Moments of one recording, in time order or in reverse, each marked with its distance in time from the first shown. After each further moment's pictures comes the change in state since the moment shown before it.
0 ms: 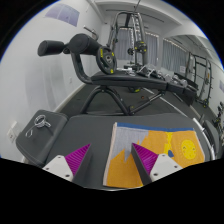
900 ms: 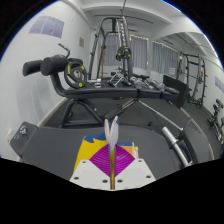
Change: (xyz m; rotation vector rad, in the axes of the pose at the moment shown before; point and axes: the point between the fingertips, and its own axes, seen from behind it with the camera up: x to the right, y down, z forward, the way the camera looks) arm 0.242 -0.048 -0.051 0.059 0.045 0.041
